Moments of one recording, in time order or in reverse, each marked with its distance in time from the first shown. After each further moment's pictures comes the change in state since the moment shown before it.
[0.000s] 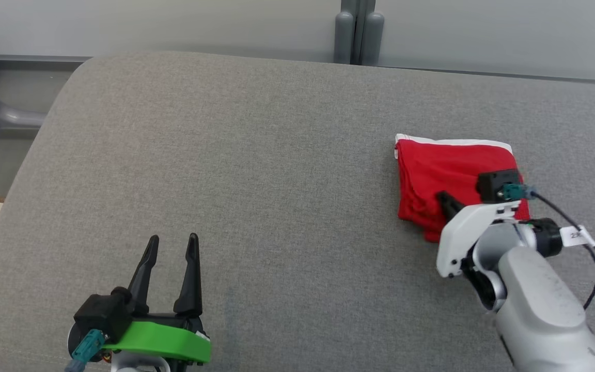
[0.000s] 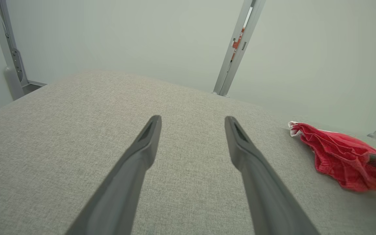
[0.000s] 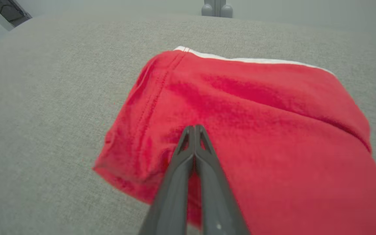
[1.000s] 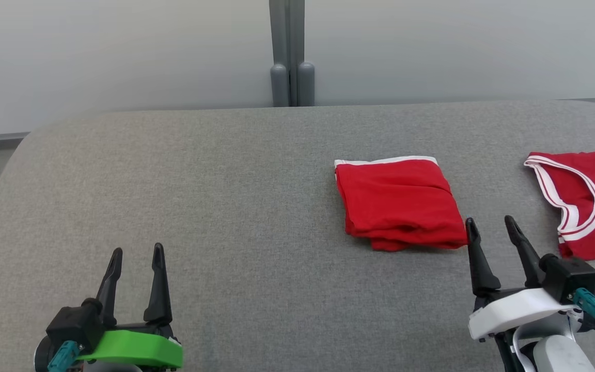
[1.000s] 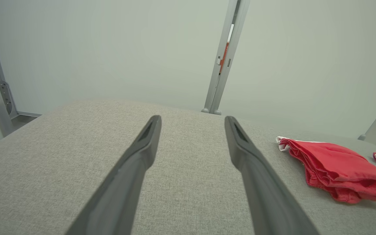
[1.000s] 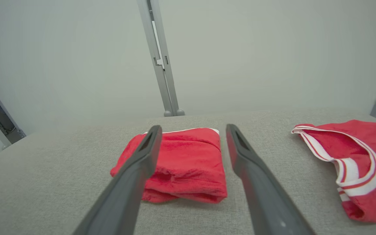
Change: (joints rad) left arm 0.030 0.000 0.108 0.007 0.063 0.011 0.000; right arm 0.443 0.061 -0.125 -0.497 -0.039 0.000 -0.343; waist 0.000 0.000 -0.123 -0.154
